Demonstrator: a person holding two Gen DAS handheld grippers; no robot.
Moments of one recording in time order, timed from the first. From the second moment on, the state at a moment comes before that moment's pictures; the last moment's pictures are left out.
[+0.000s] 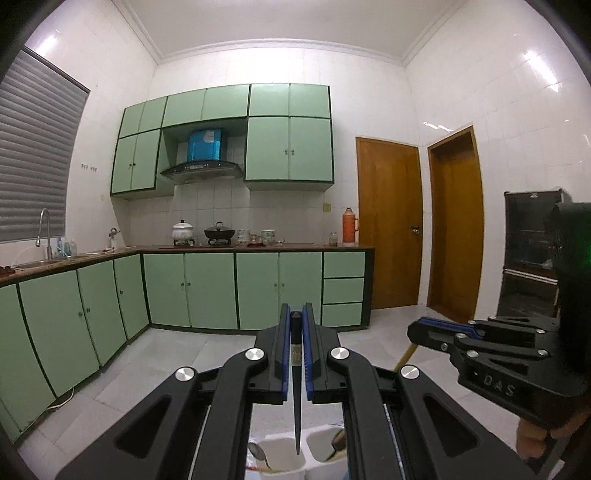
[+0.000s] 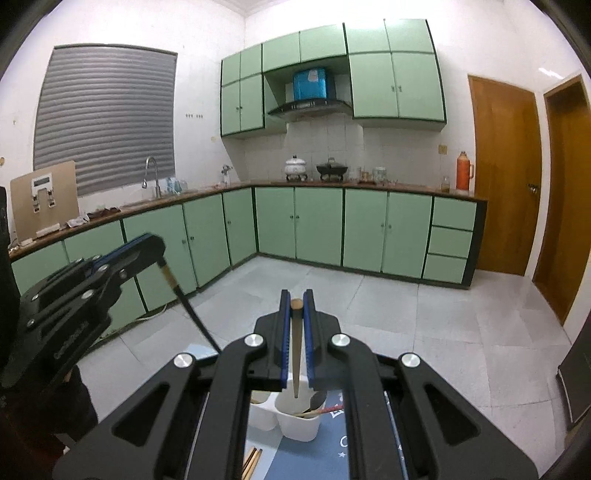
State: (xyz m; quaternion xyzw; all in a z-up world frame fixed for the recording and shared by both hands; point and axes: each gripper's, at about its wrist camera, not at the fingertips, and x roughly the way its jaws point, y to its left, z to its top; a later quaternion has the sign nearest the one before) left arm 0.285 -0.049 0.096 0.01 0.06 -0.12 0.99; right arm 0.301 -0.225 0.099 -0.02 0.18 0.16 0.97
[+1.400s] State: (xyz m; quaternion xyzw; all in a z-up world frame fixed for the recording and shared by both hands) left arm 0.172 -0.007 -0.040 0.00 0.22 -0.09 0.97; right arm 0.168 -0.259 -0.039 0.03 0.23 0.11 0.97
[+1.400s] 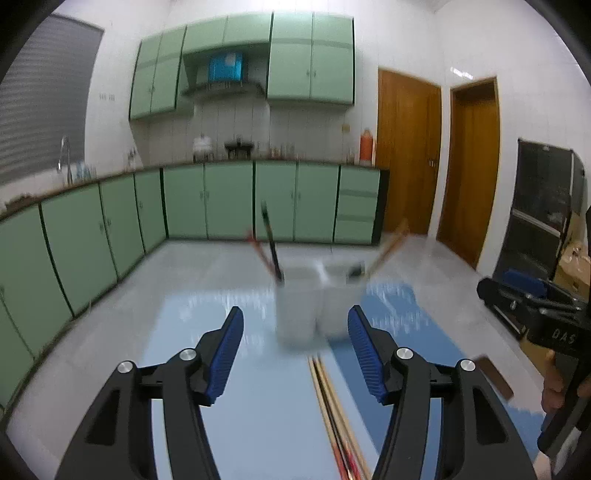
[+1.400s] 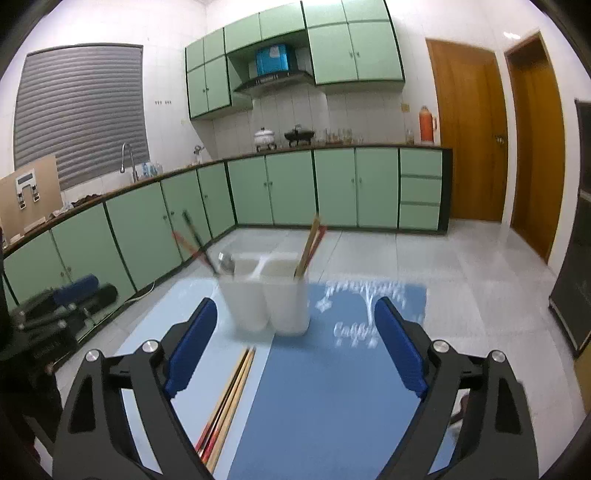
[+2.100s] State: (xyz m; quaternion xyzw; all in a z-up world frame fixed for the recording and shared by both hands) left arm 0.133 0.011 -0.180 0.01 0.39 -0.08 0.92; right arm 0.116 -0.185 -0.187 0.00 0.40 0.12 0.91
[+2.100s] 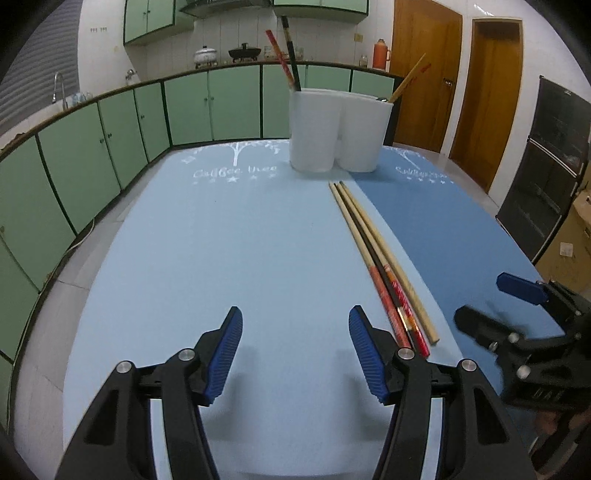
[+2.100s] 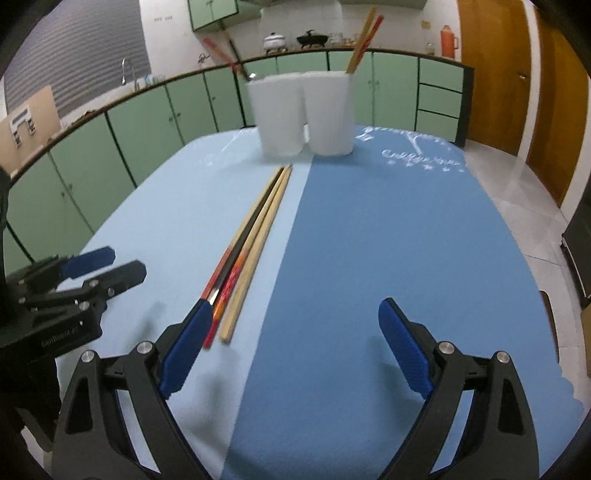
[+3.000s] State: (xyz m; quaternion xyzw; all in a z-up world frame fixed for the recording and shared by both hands) left arm 0.126 0.008 -0.180 0.01 0.39 -0.09 0.91; right arm 0.112 -0.174 -0.205 -0.05 0.41 0.10 0.91
